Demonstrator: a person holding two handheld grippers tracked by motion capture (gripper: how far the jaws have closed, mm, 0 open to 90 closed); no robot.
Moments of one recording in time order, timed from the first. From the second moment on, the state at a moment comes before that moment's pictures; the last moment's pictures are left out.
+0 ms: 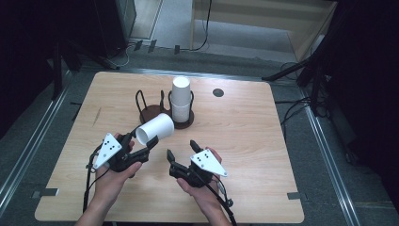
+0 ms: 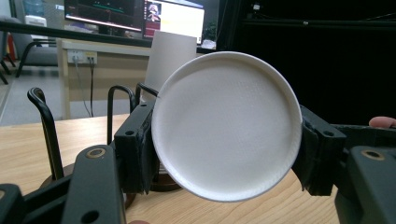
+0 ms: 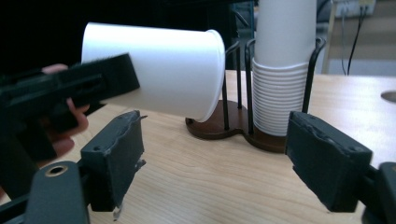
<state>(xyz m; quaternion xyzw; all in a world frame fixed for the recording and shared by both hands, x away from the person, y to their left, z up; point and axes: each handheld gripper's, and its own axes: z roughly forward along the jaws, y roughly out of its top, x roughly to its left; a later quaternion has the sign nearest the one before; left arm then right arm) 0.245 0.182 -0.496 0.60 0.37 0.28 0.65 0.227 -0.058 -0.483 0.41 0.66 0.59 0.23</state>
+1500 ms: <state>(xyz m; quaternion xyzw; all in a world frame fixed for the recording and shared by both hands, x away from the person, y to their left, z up) 0.243 0.169 -0.504 0.61 0.35 0.28 0.65 0.257 -0.046 -0.484 0.65 0.40 0.63 -0.13</state>
